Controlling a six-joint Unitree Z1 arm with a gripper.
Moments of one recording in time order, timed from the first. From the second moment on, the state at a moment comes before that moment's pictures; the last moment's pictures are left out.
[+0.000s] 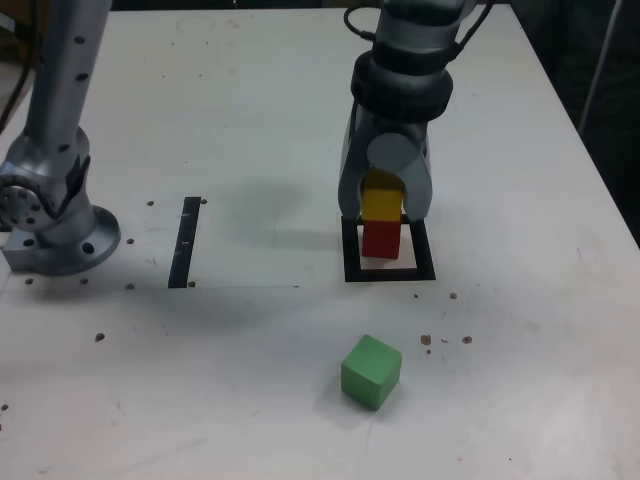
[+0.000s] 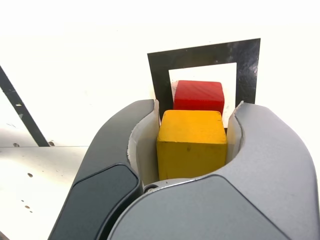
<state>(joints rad) -0.07 2.05 -1.63 1.30 0.03 0.01</state>
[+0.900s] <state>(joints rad) -0.07 2.08 -1.62 1.29 0.02 0.01</state>
